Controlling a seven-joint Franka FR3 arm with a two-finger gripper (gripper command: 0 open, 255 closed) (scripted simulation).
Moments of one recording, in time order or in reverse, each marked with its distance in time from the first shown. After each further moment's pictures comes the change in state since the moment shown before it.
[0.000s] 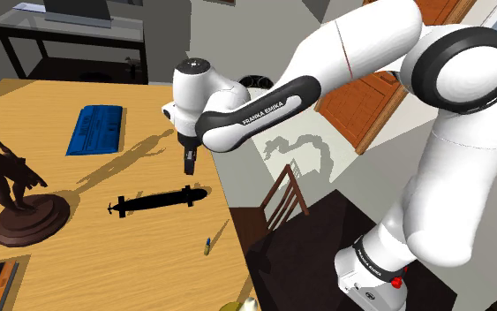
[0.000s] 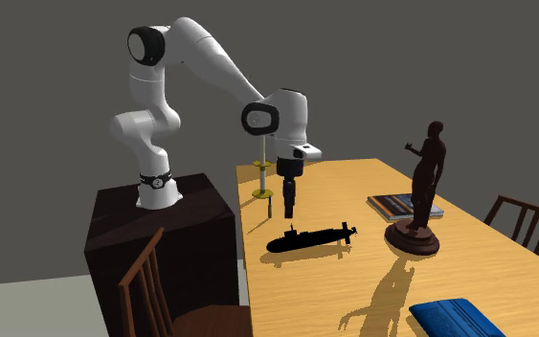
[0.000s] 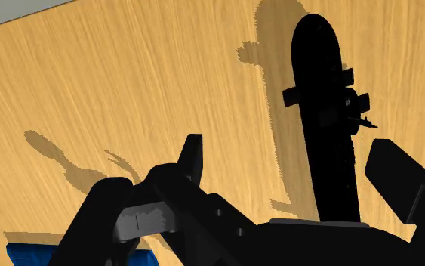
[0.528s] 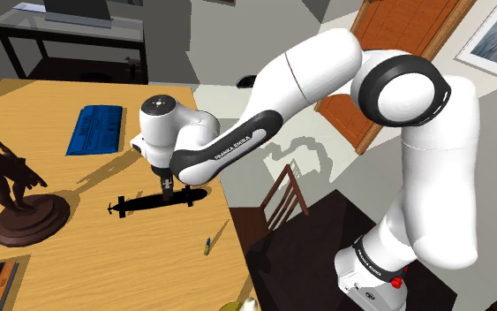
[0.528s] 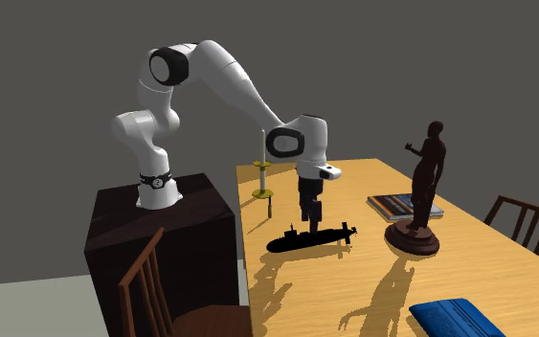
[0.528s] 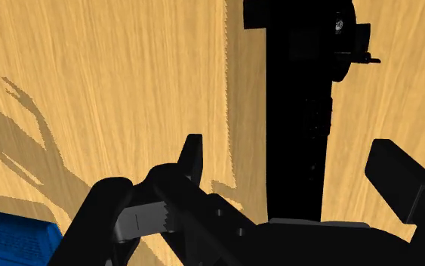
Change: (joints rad) arm 0.105 0.245 0.008 0.173 -0.112 0.040 -0.022
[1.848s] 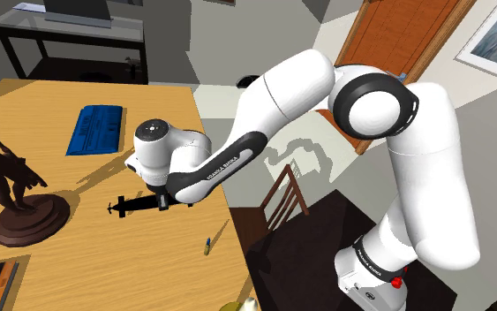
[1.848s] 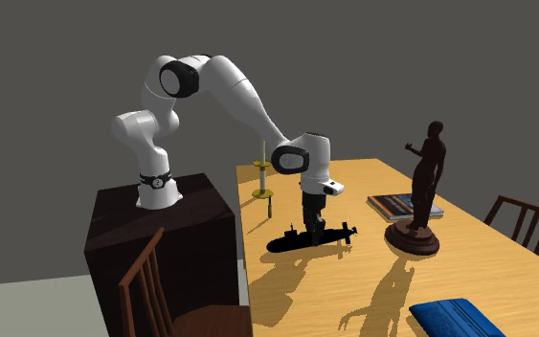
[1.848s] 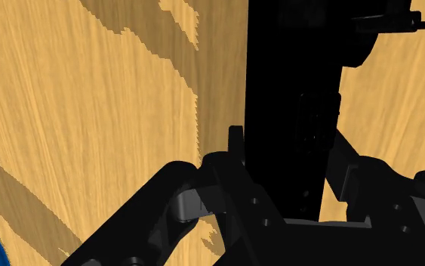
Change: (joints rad) arm 0.045 0.129 -0.024 0.062 -0.054 0.060 0.016
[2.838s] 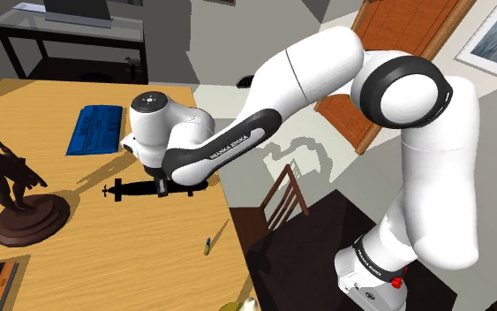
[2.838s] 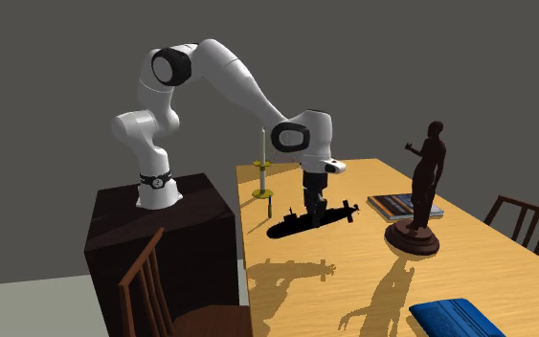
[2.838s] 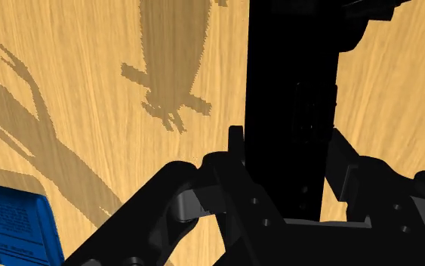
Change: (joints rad) arm -0.030 -0.127 0.044 -0.021 0.055 -0.103 -0.050
